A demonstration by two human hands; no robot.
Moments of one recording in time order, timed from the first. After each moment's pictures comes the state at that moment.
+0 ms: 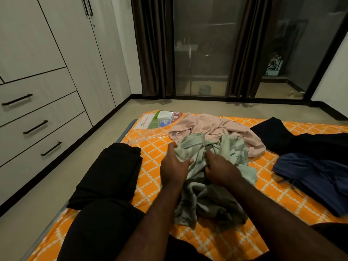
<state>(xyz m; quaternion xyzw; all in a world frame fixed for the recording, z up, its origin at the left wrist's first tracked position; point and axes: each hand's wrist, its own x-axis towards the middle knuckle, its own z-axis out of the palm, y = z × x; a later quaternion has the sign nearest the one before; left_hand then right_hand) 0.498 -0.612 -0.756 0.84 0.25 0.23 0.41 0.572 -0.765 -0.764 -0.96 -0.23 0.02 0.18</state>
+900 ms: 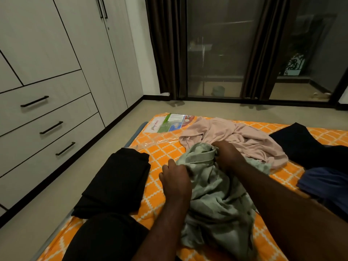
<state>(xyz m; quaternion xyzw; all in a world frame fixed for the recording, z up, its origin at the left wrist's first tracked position) 0.513 -0.592 -0.778 0.93 0.30 0.17 0.10 0.676 -0.727 -0.761 -0.94 -0.27 0.02 0.22</state>
